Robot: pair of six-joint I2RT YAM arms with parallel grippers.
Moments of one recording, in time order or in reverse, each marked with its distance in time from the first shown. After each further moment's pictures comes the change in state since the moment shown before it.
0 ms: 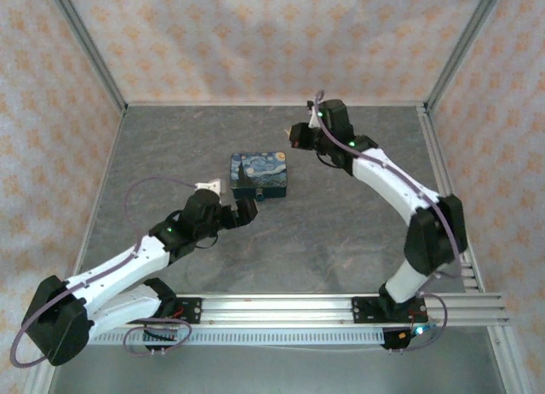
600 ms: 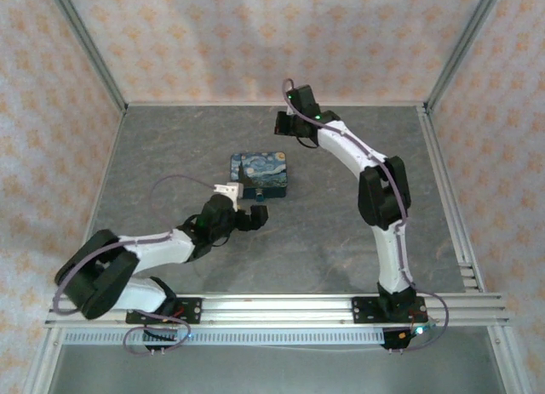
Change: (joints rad) left arm -0.012 0.391 -0.084 0.526 -0.027 0.232; right arm 0.001 0.510 0.529 -0.190 0.091 -0.084
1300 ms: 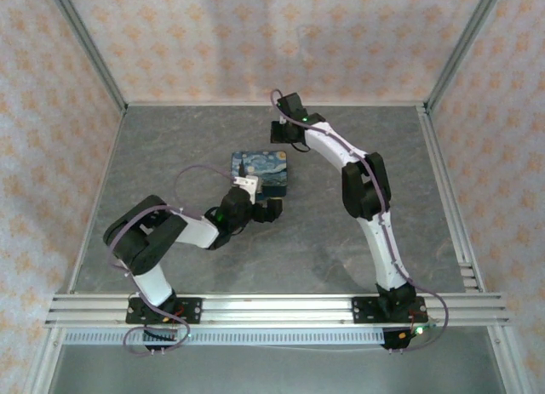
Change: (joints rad) left arm -0.013 0.349 0.134 0.298 -0.032 0.135; right arm 0.013 0.201 0.169 -0.090 0.058 -0.070
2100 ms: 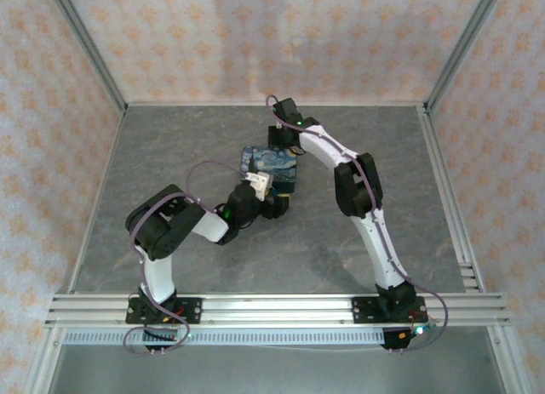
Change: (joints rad) left arm 0.014 0.155 0.093 0.148 0.127 0.090; right arm 0.009 0.105 0.084 -0.008 0.015 -0.014
